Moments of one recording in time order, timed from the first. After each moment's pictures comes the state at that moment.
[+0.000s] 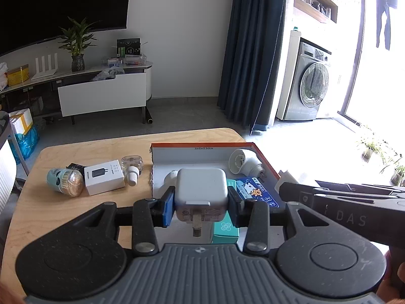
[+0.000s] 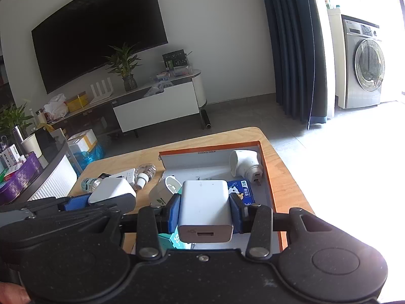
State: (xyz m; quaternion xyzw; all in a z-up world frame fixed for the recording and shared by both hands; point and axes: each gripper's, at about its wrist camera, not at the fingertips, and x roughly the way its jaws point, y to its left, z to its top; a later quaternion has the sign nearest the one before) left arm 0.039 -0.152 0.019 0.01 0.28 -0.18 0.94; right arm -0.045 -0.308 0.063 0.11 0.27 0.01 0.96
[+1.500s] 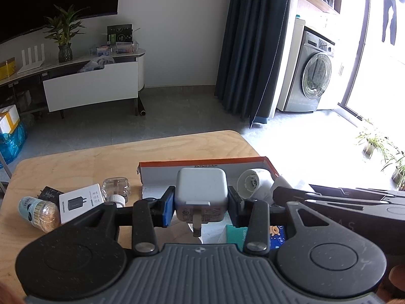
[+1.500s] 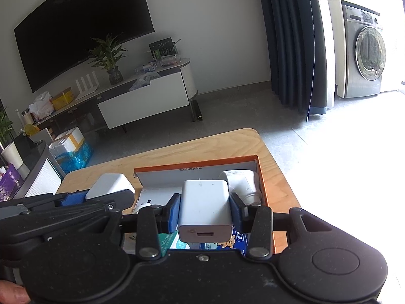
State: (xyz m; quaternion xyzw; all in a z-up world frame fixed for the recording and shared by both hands) left arm 0.118 -0.169 0.017 0.01 0.32 -0.19 0.93; right arm 0.037 -0.333 0.057 0.12 0.30 -0.01 0.95
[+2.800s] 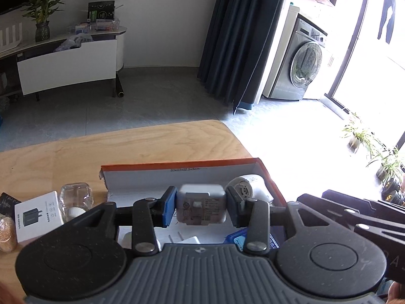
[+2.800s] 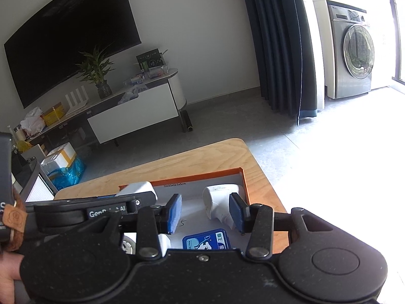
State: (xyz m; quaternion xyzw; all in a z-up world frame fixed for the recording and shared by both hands) left arm 0.166 -0.198 0.002 -0.01 0.36 -0.24 0.90; right arm 0.046 -0.350 0.061 0.14 0.28 -0.04 0.95
